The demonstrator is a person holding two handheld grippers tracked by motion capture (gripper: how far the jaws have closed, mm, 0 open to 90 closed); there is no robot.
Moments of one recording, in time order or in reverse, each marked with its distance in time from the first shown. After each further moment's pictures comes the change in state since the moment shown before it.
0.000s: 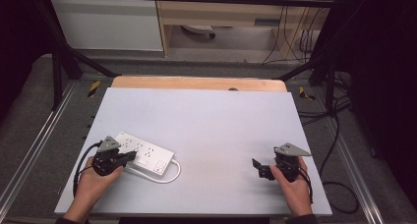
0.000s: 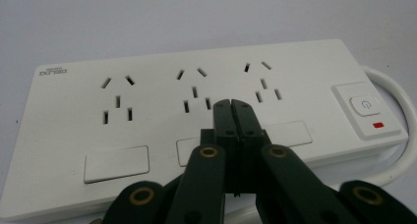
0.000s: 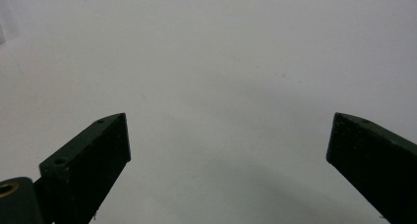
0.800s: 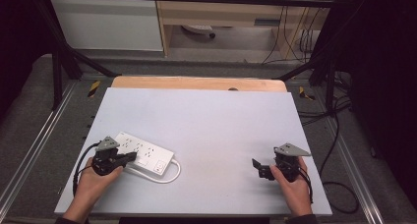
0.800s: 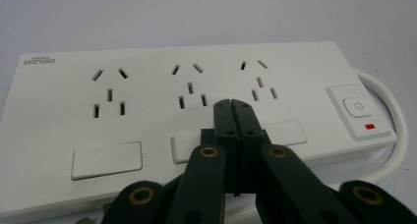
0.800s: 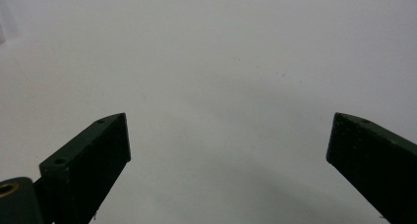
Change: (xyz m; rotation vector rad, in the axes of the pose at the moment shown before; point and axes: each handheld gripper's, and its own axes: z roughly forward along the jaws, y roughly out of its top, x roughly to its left) left arm 0.003 -0.002 0.002 -0.003 -0.038 -0.036; right arm 0.000 0.000 0.000 -0.001 -0.001 -0.002
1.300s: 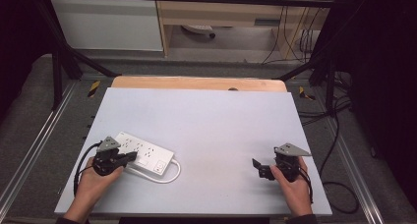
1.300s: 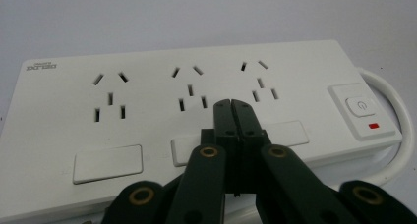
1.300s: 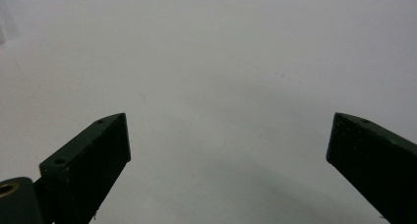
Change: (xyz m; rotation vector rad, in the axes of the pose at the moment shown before) left arm -0.001 0.000 0.001 -0.005 0.010 0.010; right arm 0.000 0.000 0.000 0.000 0.000 0.001
